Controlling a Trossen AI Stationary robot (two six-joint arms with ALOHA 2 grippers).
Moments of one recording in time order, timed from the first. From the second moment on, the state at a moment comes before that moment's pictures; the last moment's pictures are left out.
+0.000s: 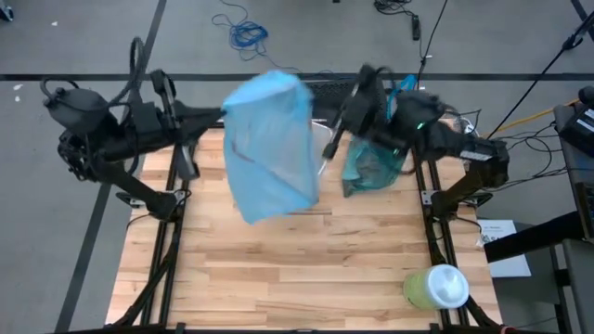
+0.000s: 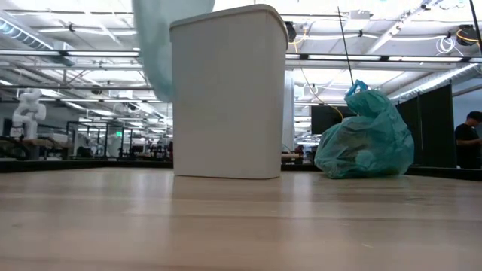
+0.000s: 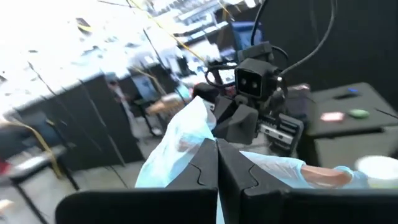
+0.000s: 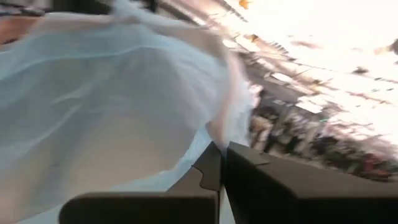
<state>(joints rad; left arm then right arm) -0.34 1.29 2.10 -0.65 -0.60 0.45 0.04 1.55 1.95 -0.21 0.44 -0.50</state>
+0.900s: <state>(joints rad) -0.17 1.53 2.36 -0.18 -0.49 0.90 -0.17 1.55 2.07 0.11 0.41 -0.96</state>
